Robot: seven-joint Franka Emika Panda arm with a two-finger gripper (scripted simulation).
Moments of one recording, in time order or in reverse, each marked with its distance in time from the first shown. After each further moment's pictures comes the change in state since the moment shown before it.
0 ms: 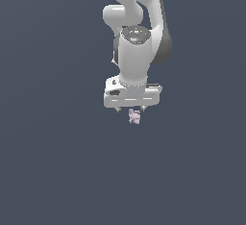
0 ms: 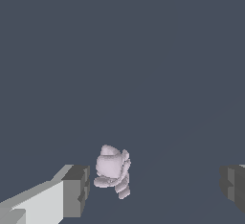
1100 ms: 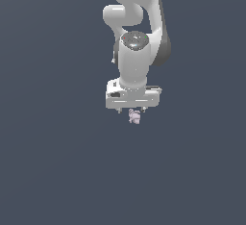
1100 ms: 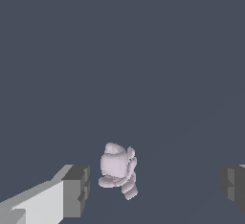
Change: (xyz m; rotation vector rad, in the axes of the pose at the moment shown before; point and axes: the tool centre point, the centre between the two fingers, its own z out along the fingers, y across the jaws) arm -0.008 -0.005 0.014 0.022 -0.016 0.028
